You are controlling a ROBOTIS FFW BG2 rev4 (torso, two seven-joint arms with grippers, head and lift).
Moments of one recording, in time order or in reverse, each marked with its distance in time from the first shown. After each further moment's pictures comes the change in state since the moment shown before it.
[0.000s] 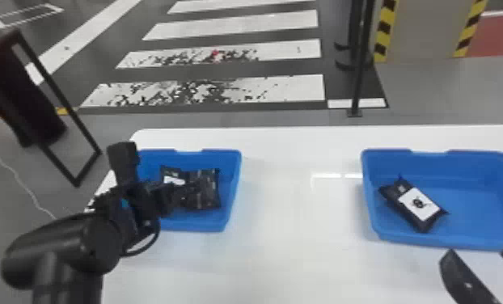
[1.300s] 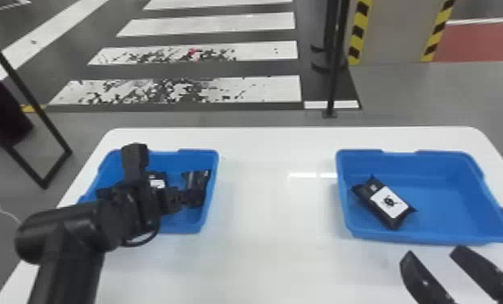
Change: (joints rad) left arm -0.134 0.041 -0.129 0.273 0.027 -0.011 -0.046; right arm -0.015 -0.003 0.000 0.029 -0.037 0.040 0.014
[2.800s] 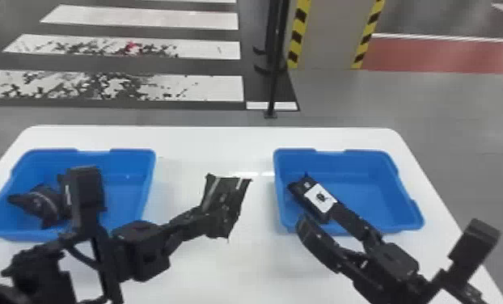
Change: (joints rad) left arm 0.448 -0.024 -0.135 -0.683 0.228 -0.004 -0.220; right arm -0.283 -0.050 0.020 0.116 -0.115 0.215 0.123
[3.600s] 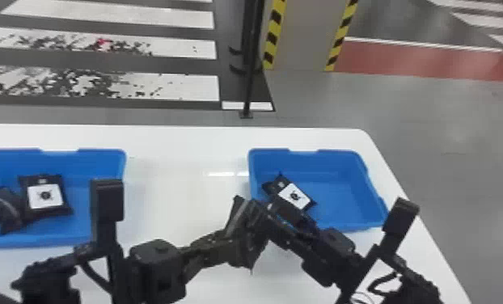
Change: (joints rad) left arm -0.015 0.013 -0.141 0.000 0.067 0.052 -0.009; right arm -0.135 -0.036 0.050 0.103 -0.161 0.110 0.003
